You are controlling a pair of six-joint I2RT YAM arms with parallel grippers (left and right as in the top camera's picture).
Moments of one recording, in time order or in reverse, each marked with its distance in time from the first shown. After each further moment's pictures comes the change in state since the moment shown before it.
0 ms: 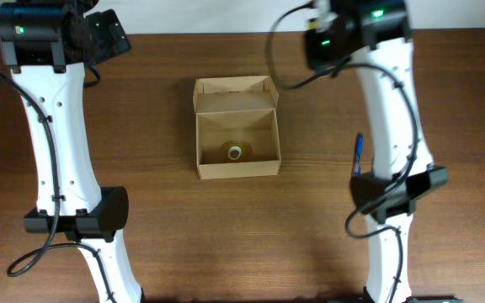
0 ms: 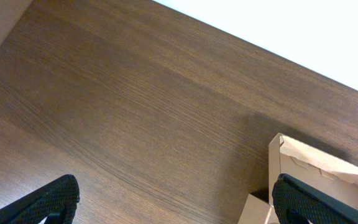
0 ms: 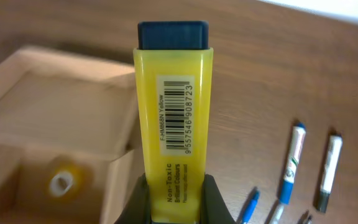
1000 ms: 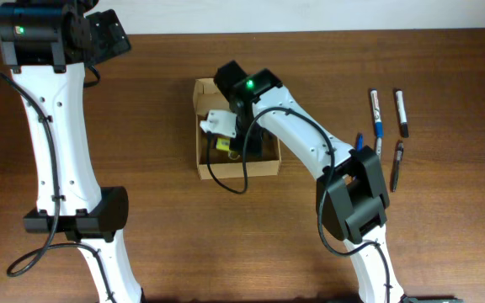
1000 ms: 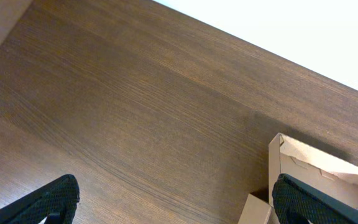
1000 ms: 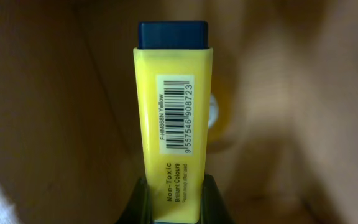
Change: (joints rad) left arm 0.000 0.000 0.000 0.000 0.000 0.000; right arm 0.307 -0.017 -0.758 0.311 -0.143 -0.780
